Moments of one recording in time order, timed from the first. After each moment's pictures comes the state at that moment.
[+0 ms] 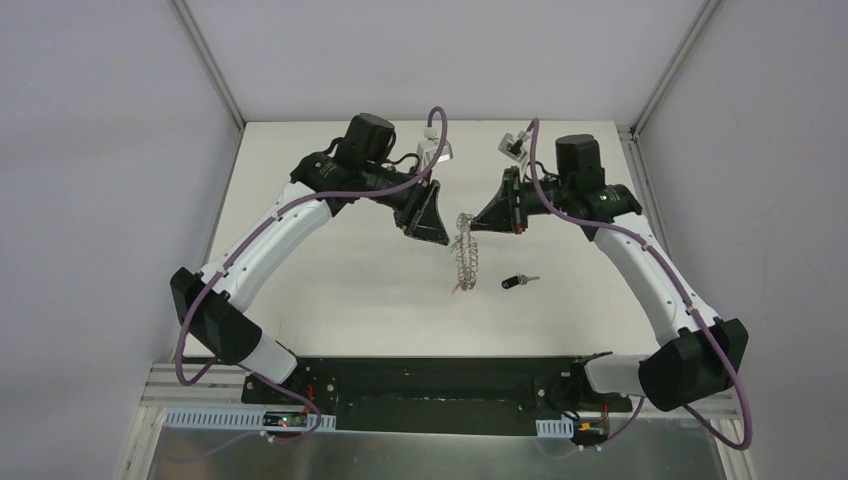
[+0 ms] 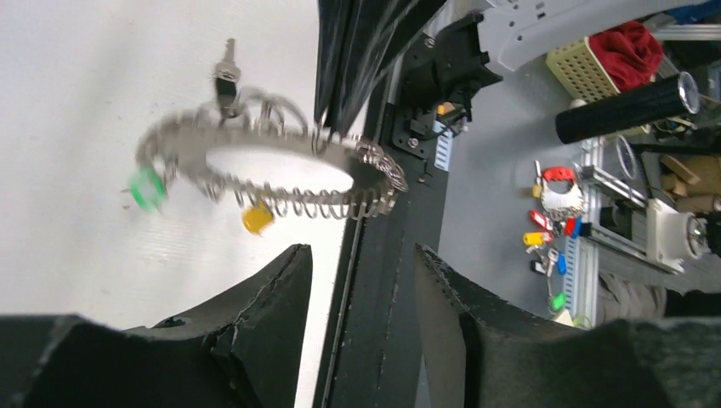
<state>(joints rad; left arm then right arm) -0.61 1.53 1.60 -0.80 0.91 -0.02 0.37 1.33 1.27 -0.59 -1.11 -0.03</state>
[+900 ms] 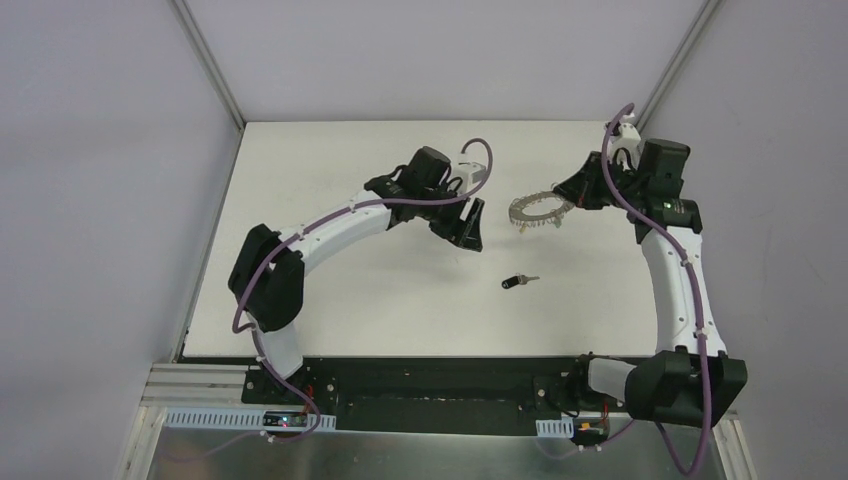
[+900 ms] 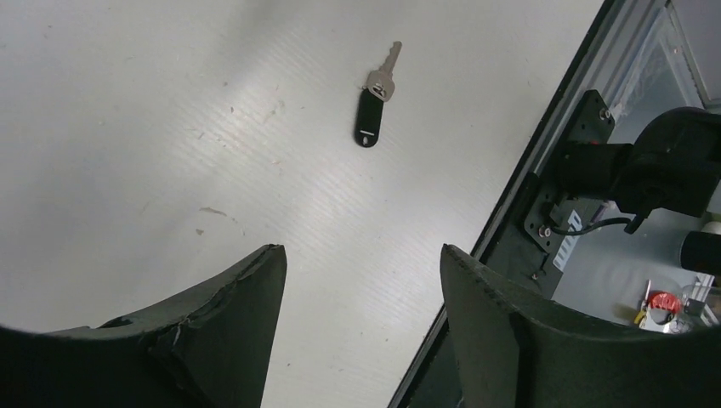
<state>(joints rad) -0.72 1.77 1.47 -0.44 0.51 -0.23 -0.07 1.22 1.23 -0.60 -0.68 0.12</state>
